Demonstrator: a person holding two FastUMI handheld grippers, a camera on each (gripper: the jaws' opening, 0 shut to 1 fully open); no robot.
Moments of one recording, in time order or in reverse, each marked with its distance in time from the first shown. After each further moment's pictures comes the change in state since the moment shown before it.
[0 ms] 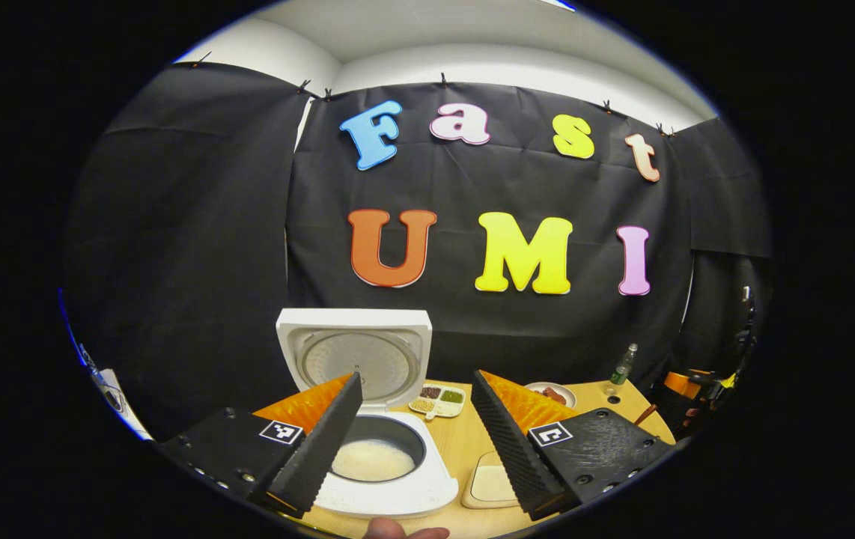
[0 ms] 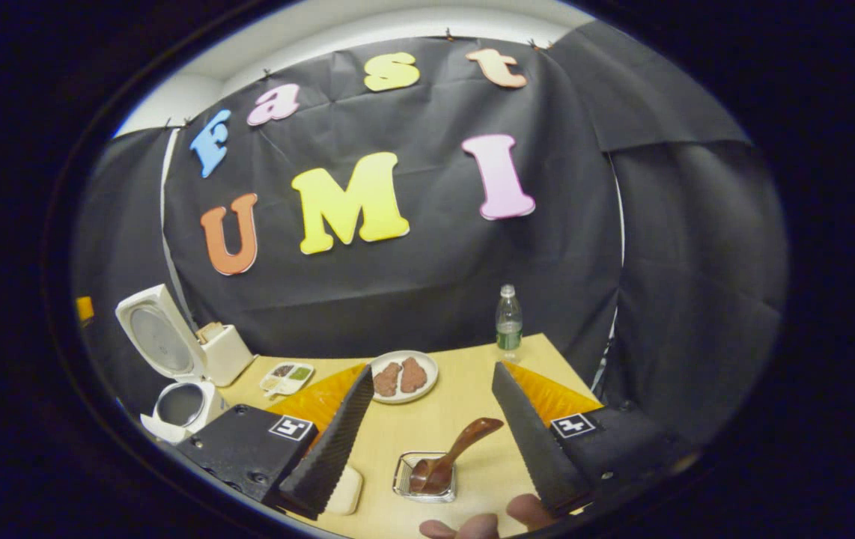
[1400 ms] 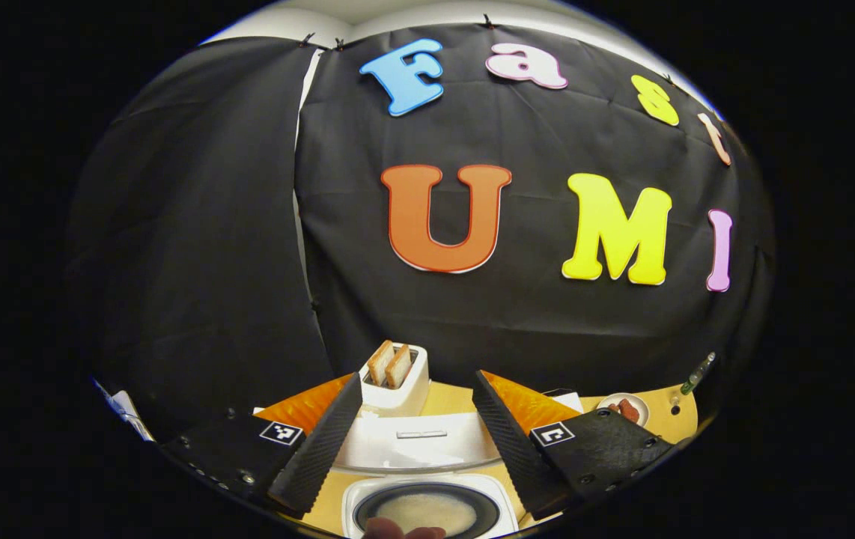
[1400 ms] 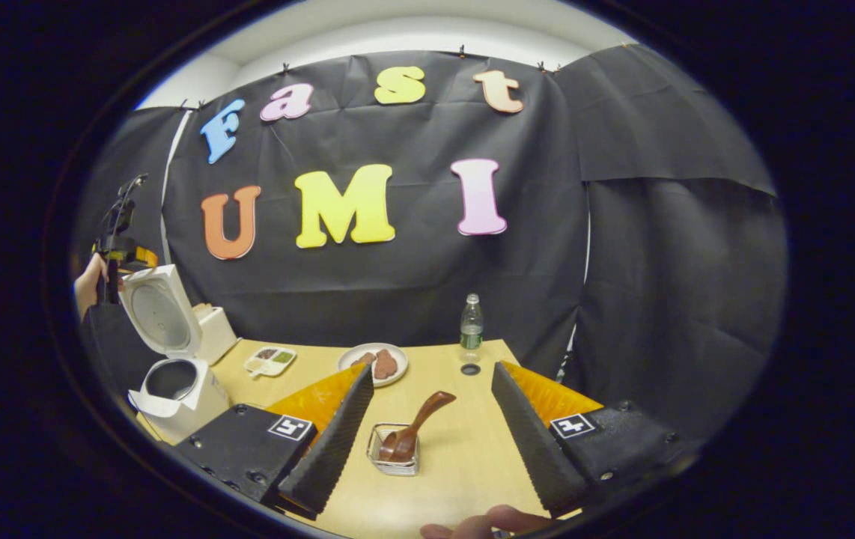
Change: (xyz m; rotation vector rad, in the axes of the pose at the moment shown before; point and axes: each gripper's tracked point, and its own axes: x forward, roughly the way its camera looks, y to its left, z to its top) left arm 0.206 0.099 -0.016 -0.004 0.273 0.134; right arm -0.083 -0.018 -0.007 -0.052 0.011 -0.100
